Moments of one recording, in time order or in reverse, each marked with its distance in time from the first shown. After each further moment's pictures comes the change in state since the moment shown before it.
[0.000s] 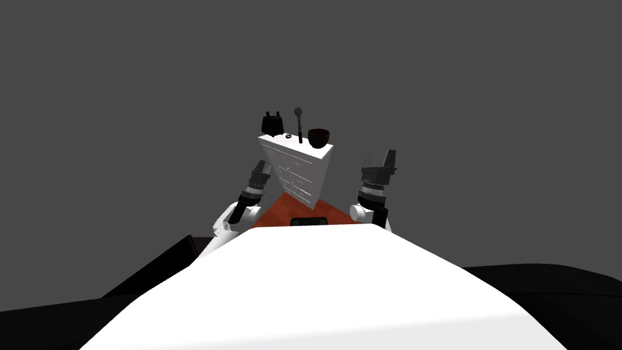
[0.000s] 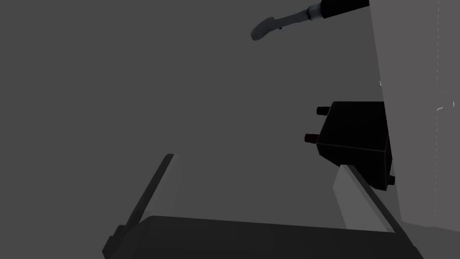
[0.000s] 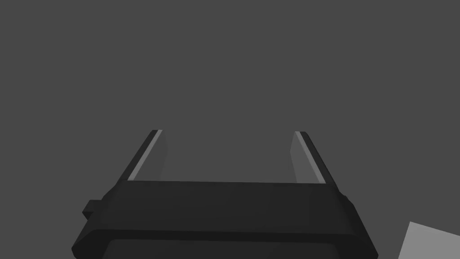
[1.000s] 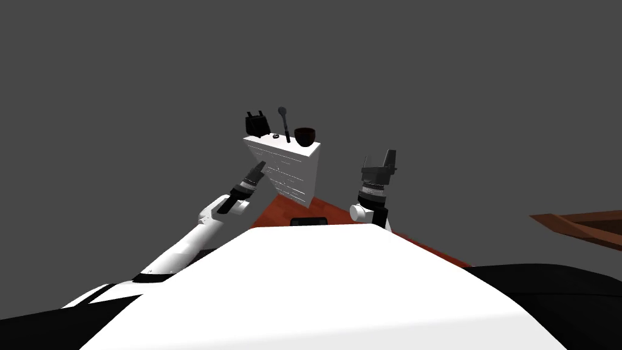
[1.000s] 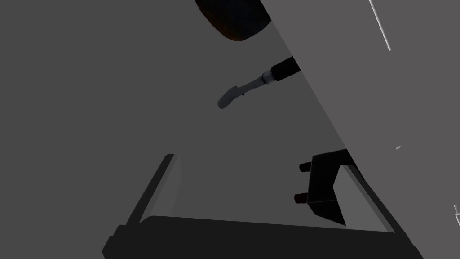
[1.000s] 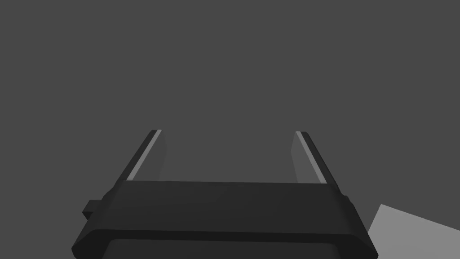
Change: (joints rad) left arm -0.128 0.266 -0.032 0.246 0.037 -0.032 -0.036; right arm 0.000 0.000 0.000 0.000 0.000 0.000 0.000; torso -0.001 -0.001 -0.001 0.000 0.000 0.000
